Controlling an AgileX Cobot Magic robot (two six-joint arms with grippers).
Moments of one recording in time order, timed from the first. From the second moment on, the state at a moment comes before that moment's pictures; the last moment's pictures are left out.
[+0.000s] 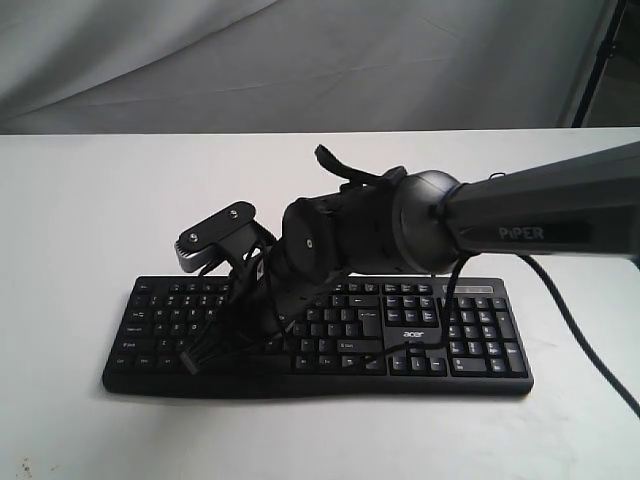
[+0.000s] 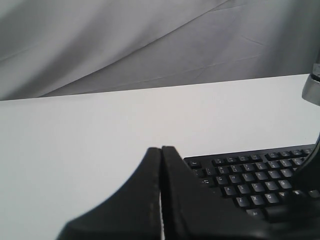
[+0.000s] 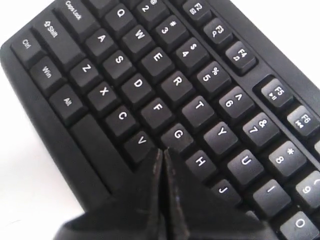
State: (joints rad) left arm -0.17 0.00 0.00 0.04 0.26 -0.02; right arm 0.83 2.08 -1.32 0.34 0.41 -0.30
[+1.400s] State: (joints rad) left arm -0.17 0.00 0.00 0.04 0.26 -0.02; right arm 0.80 2.11 -1.47 0.28 0.48 -0.26
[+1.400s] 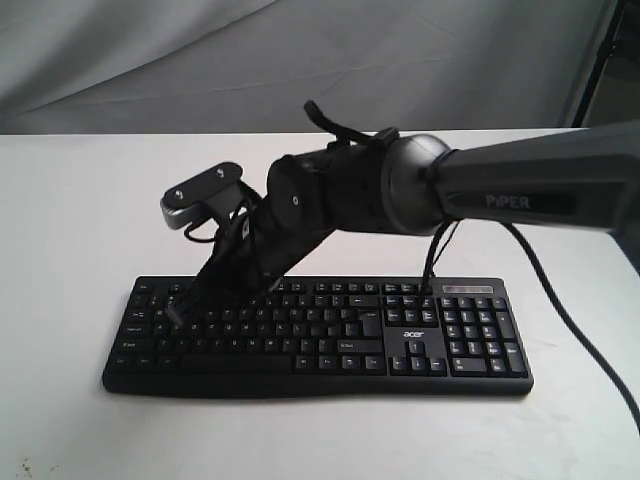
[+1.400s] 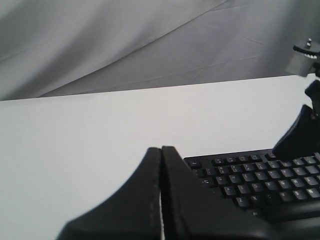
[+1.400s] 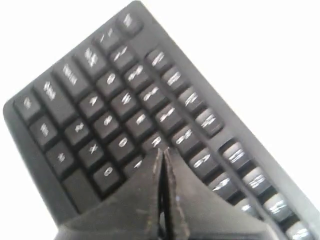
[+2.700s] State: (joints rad) left arm -0.17 0.00 0.00 0.04 0.26 -0.02; right arm 0.77 2.17 -1.46 0.26 0.46 -0.26
